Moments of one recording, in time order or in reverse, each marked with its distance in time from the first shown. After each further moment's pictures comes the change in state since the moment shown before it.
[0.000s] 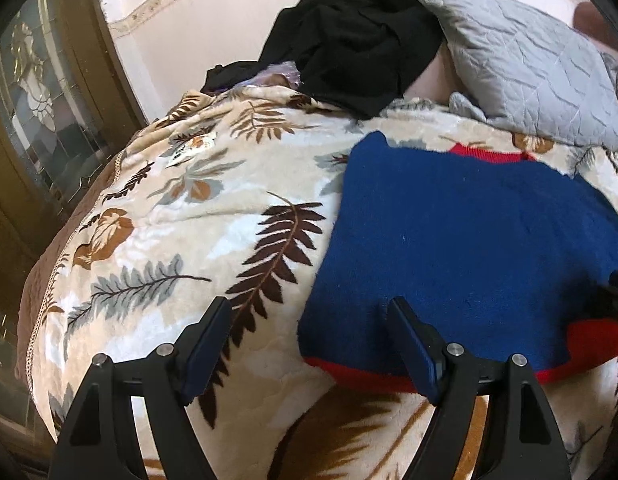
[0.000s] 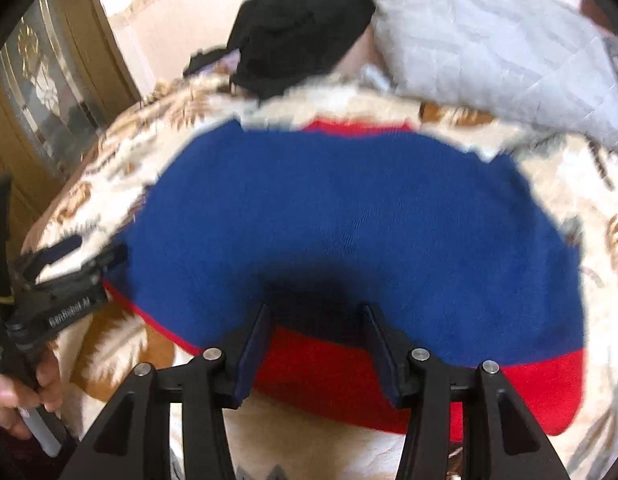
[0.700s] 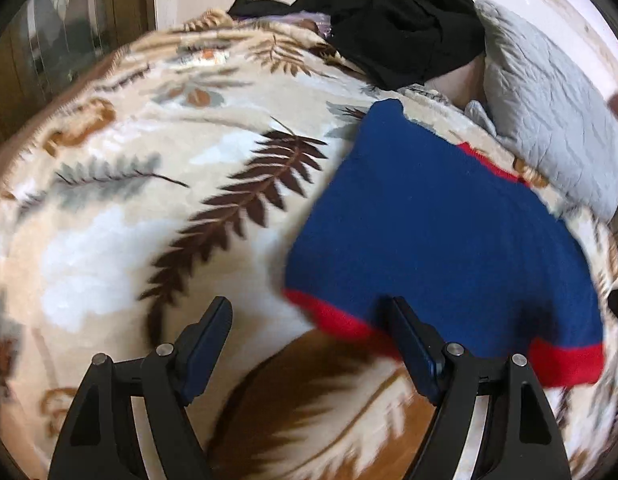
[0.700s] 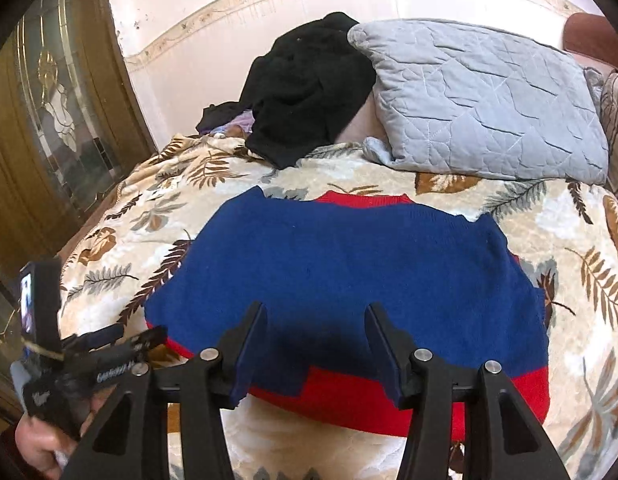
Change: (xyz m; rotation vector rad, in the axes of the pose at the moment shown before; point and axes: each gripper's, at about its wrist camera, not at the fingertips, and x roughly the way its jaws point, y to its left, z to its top) left arm 0.025 0.023 -0.024 -0.302 0.170 -0.208; right arm -0.050 0.019 0.010 0.014 -0.163 0.011
